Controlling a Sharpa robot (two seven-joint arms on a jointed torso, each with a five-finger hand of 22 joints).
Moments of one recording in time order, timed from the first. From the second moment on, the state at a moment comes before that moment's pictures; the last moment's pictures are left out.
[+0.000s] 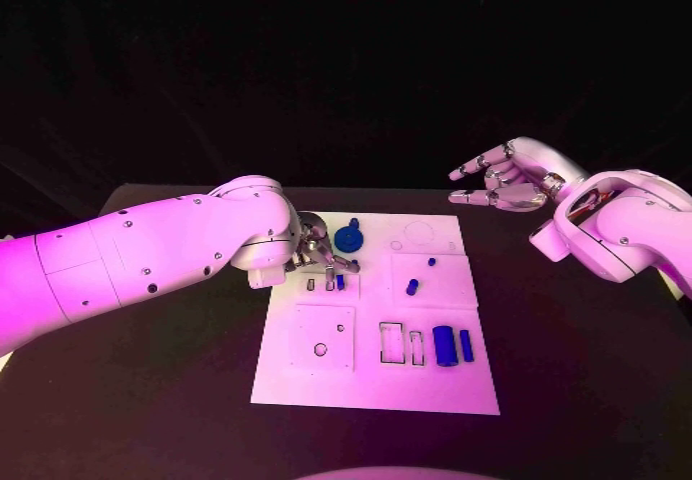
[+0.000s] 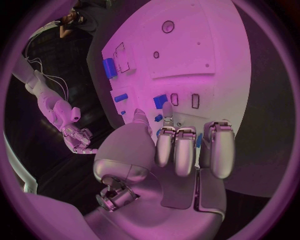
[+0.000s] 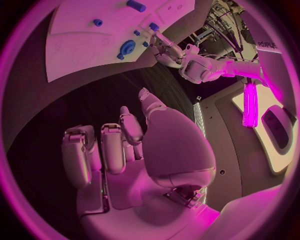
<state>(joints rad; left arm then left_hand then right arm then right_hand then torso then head) 1.38 -0.60 -0.07 1.45 -0.94 0.21 -0.70 1.10 0.16 -0.27 0.25 0.06 0.81 0.08 0.72 0.54 1.47 0.01 1.49 1.31 1.47 -0.05 1.57 1.31 0.03 1.46 0.06 1.52 1.31 1.33 -1.04 -0.01 1.60 -1.01 -0.35 0.08 1.30 -0.10 0.15 0.10 0.15 0.98 0.15 0.07 0.08 1.39 0.06 1.13 1.31 1.47 -0.02 1.43 1.31 0.01 1.47 0.09 1.55 1.31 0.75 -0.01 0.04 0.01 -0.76</state>
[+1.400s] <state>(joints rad) 1.38 -0.56 -0.08 1.40 -0.95 0.29 -0.70 1.17 0.16 -0.14 0.24 0.07 0.78 0.07 0.77 0.62 1.47 0.00 1.49 1.31 1.46 -0.06 1.57 1.31 0.03 1.47 0.05 1.52 1.31 1.33 -1.03 -0.01 1.59 -1.01 -0.33 0.08 1.30 -0.10 0.14 0.11 0.15 0.98 0.15 0.07 0.08 1.38 0.06 1.13 1.31 1.47 -0.02 1.42 1.31 0.01 1.47 0.09 1.55 1.31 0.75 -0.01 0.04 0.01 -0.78</state>
